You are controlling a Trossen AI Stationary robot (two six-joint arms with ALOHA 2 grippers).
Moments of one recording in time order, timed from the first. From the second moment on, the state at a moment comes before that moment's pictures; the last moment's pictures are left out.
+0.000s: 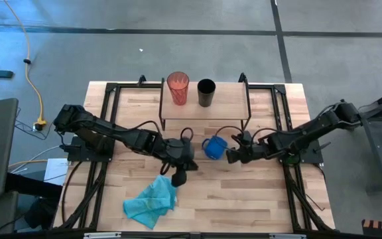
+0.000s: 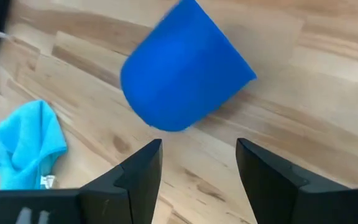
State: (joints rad) left arm -0.15 1.60 1.25 -0.28 0.00 -0.35; right arm 0.33 1.23 0.70 -0.46 0.35 1.46
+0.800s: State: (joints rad) left arm 0.04 1.75 1.20 -0.16 -0.04 -0.76; right arm 0.30 1.23 0.70 -0.38 0.58 1.42
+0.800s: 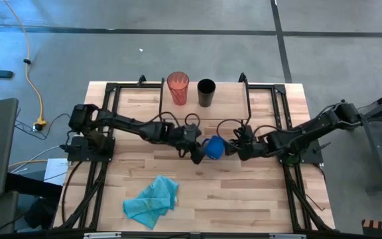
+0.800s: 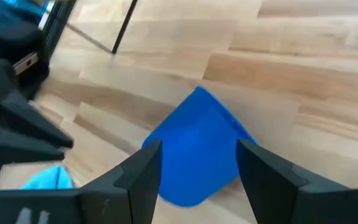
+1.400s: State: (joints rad) left arm 0.03 1.88 1.20 -0.16 0.00 -0.85; right arm 0.15 1.25 0.71 -0.38 0.46 1.39
